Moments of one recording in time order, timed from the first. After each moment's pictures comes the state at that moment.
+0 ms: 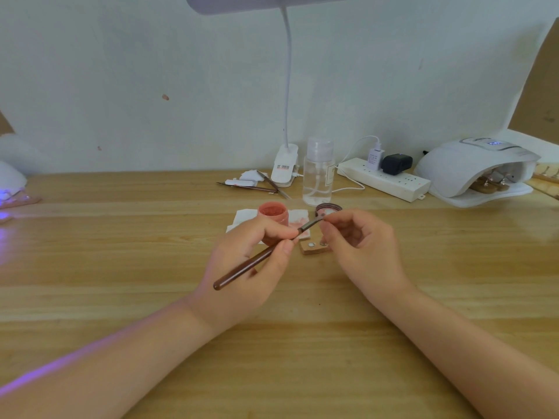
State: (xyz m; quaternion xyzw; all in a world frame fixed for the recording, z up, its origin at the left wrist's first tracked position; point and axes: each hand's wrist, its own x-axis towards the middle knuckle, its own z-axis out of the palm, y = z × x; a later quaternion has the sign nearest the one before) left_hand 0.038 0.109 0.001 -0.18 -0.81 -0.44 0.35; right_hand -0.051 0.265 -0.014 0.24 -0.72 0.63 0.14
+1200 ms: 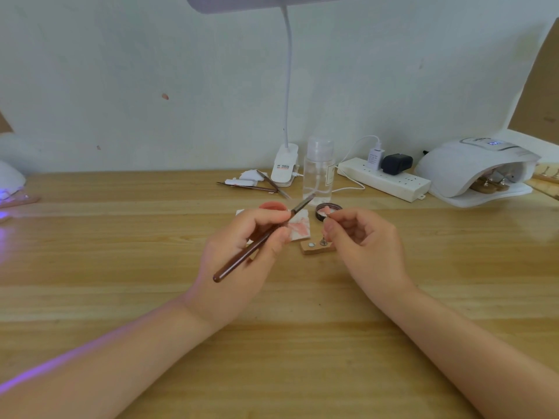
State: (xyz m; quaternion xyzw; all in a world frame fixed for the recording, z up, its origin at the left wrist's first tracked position) left_hand 0.036 0.109 0.001 -0.13 -0.78 -0.50 0.37; right_hand -0.051 0.267 -0.013 0.24 -0.71 0.64 0.14
